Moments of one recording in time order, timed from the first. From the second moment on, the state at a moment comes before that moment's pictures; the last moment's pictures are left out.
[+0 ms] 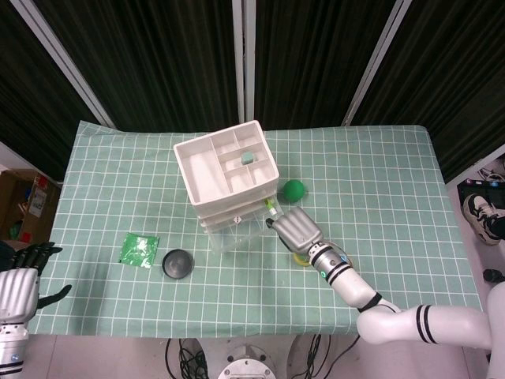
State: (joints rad) left arm -0.03 -1.28 -0.05 -1.43 1.51 1.56 -0.03; right arm 0.92 -1.38 0.14 -1.80 -0.87 0.91 -0.75
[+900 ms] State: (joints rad) left arm -0.03 -1.28 -0.05 -1.44 1.51 1.57 -0.03; right arm 0.97 -1.19 0.14 -1.99 -0.96 0.93 -0.71
